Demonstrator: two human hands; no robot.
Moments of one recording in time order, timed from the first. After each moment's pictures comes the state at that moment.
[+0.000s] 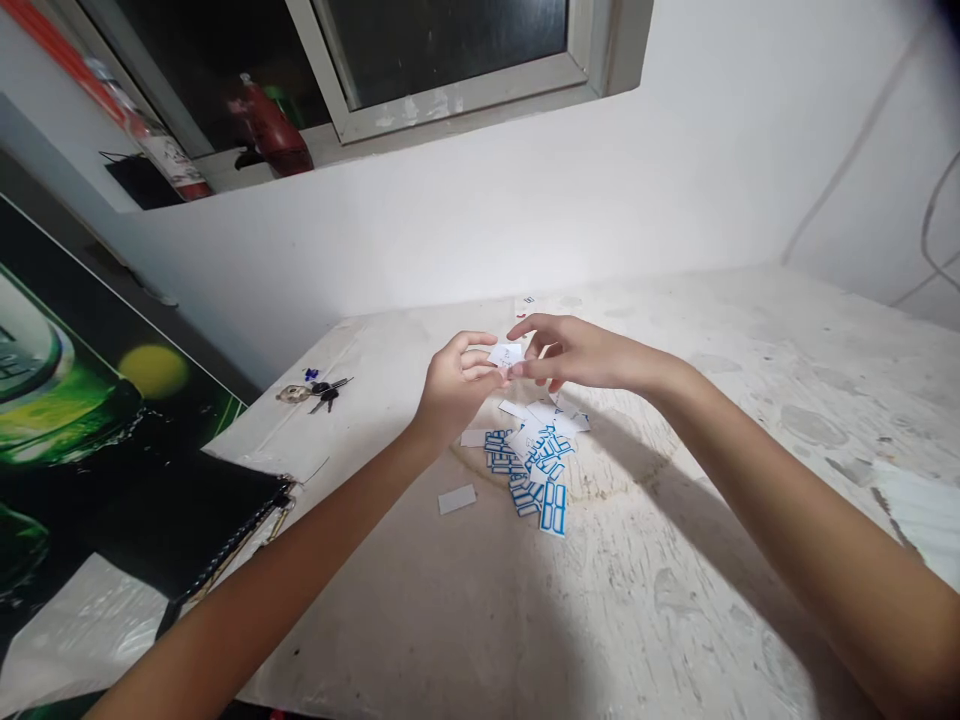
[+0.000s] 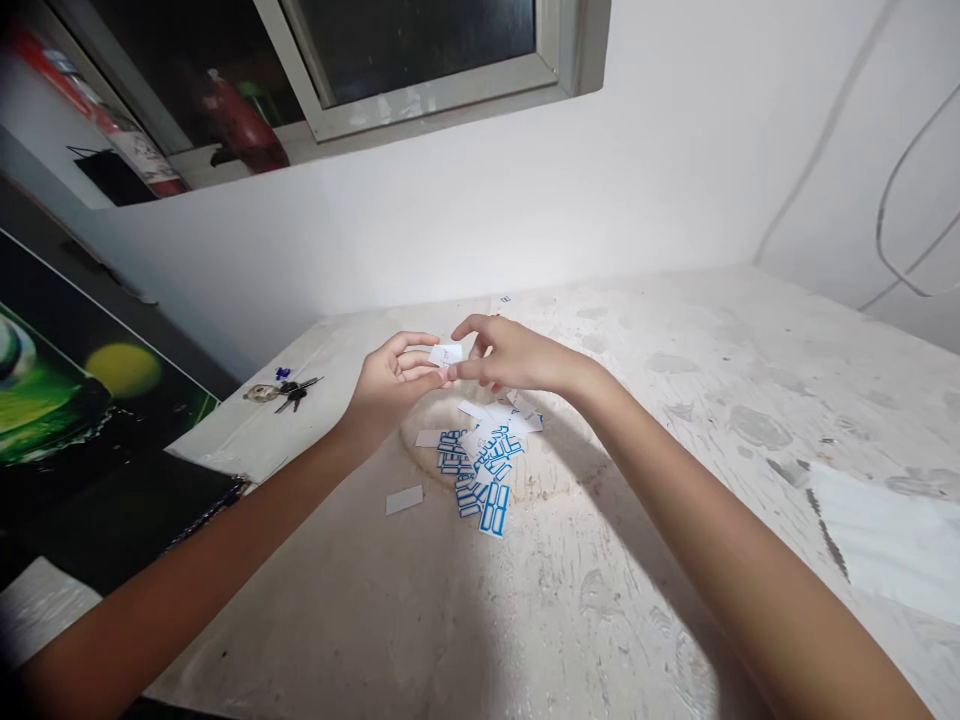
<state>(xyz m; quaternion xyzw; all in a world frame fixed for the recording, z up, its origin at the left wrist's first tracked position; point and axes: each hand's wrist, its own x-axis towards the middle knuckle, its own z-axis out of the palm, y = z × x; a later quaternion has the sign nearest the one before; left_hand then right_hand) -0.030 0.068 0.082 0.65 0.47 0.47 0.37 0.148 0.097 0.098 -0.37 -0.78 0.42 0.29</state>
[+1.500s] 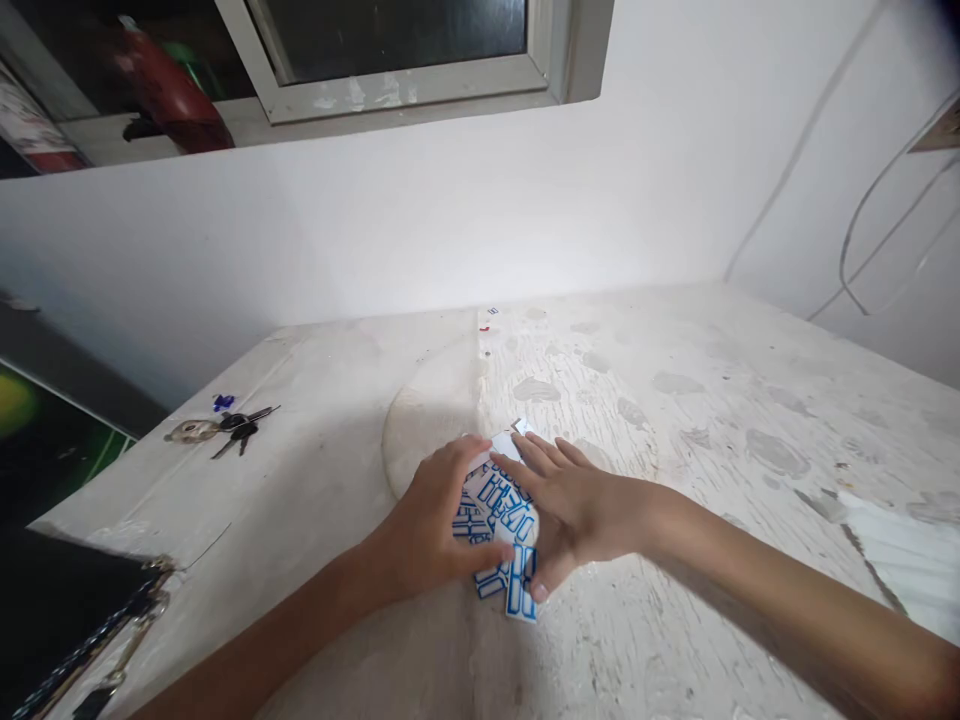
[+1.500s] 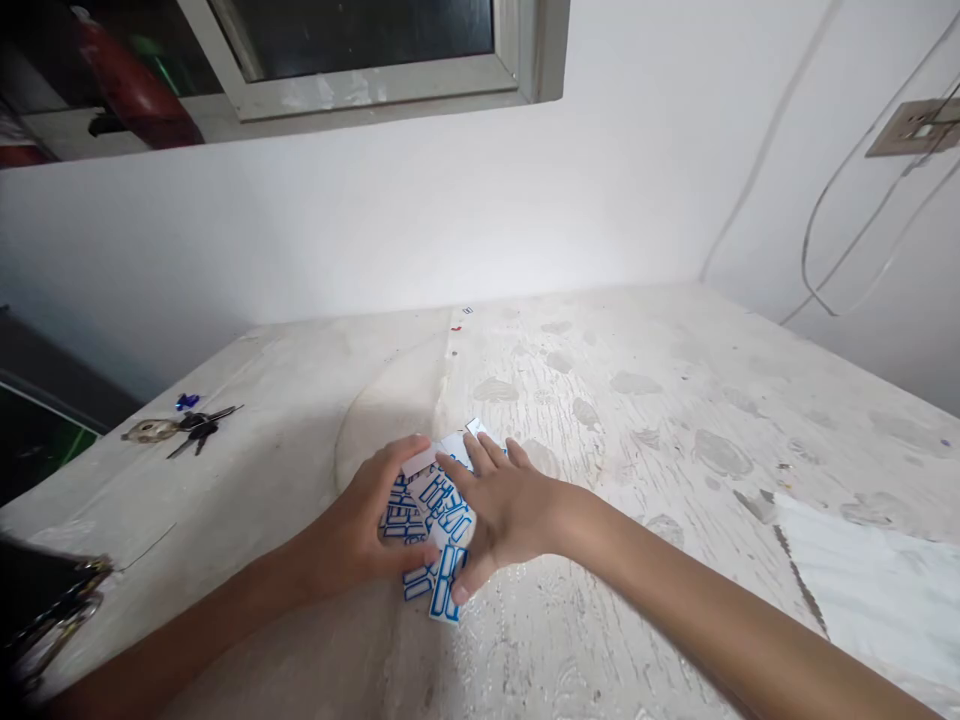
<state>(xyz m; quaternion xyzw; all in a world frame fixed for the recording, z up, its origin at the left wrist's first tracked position) -0.048 0.058 0.017 0.86 0.43 0.17 0.23 0.162 0.067 0.031 -0.39 -0.88 0.27 -0.03</state>
